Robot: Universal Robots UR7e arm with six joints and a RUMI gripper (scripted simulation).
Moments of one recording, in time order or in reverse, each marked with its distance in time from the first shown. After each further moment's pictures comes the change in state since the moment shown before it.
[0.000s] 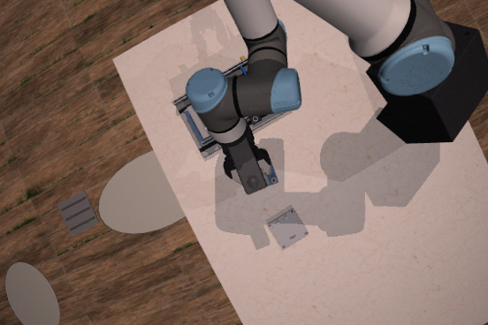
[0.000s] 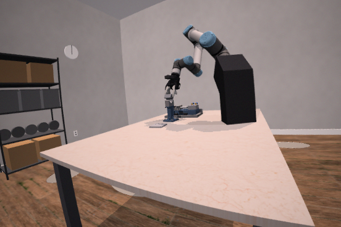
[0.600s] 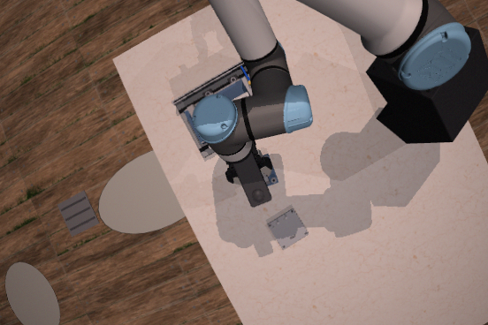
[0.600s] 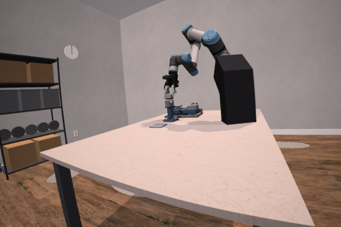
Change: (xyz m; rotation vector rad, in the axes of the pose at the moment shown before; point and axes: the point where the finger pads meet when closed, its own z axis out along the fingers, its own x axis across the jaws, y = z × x) arm 0.000 -0.002 0.000 -0.182 0.001 -0.001
